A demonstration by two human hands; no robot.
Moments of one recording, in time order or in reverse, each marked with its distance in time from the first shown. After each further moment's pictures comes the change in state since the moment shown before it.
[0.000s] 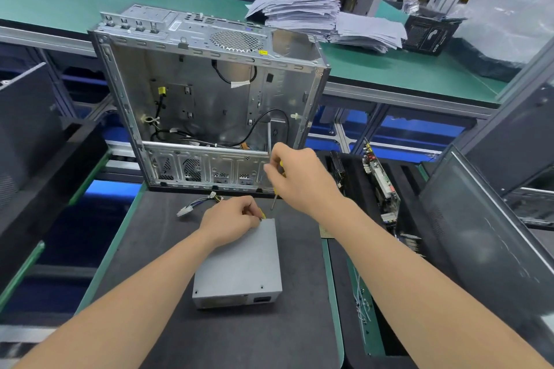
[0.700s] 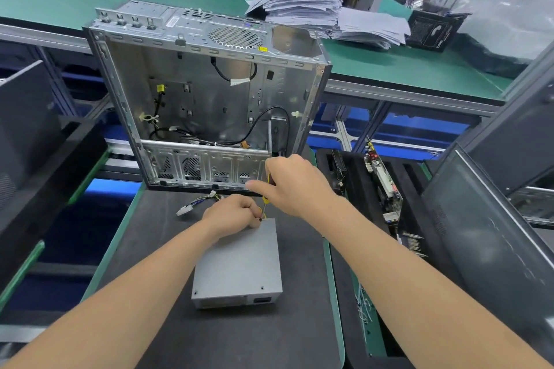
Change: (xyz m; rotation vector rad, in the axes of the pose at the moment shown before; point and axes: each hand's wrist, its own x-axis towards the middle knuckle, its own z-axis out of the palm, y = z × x) left_hand 0.009 0.009 -0.008 -0.089 -0.126 -0.135; right_hand 0.005 -0.007 0.010 -0.225 -0.181 0.042
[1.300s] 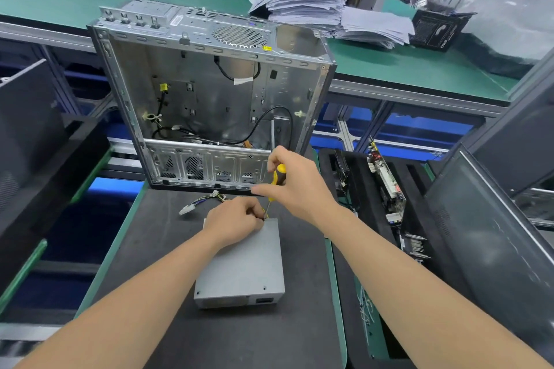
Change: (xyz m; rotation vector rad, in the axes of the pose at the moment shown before) left_hand -0.005 -0.008 0.010 0.140 0.120 0.098; right_hand -0.003 0.011 0.013 0.444 0.147 -0.031
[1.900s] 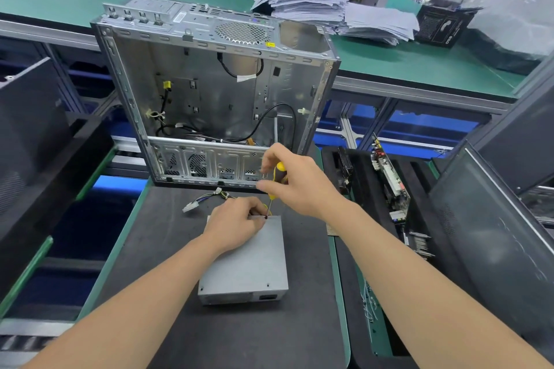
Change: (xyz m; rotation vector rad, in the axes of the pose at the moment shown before) left_hand -0.005 -0.009 0.005 0.085 0.100 0.155; right_hand 0.002 0.002 -0.005 0.016 -0.137 -0.091
